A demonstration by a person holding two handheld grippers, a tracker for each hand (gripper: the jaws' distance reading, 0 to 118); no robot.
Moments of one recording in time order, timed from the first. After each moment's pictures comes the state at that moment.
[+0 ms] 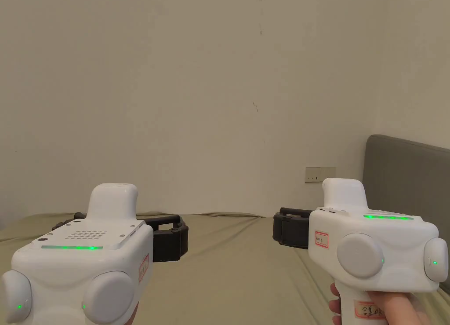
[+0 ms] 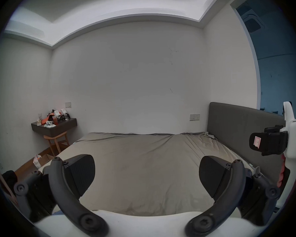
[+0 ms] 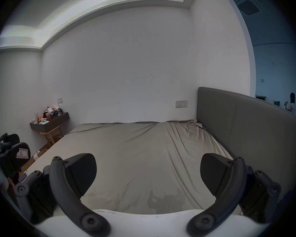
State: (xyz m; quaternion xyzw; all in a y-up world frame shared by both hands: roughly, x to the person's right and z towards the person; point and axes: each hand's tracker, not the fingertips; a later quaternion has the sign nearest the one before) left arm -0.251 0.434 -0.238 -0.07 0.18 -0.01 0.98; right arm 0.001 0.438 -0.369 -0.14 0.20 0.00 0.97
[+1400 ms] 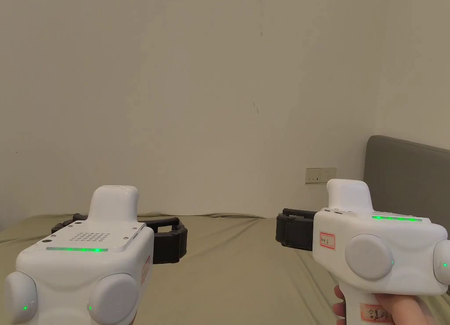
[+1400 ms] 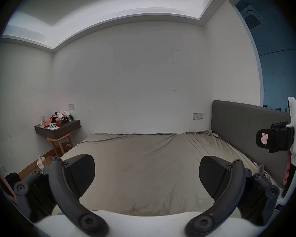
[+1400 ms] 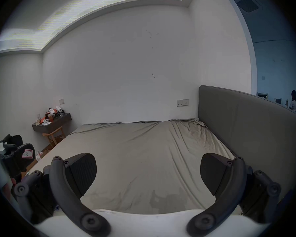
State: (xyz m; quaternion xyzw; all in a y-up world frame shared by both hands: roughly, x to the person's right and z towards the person) left arm -0.252 0.433 -0.241 -0.08 0.20 -0.02 0.98; right arm 0.006 0.441 -0.367 -0.14 0.20 -0.01 0.97
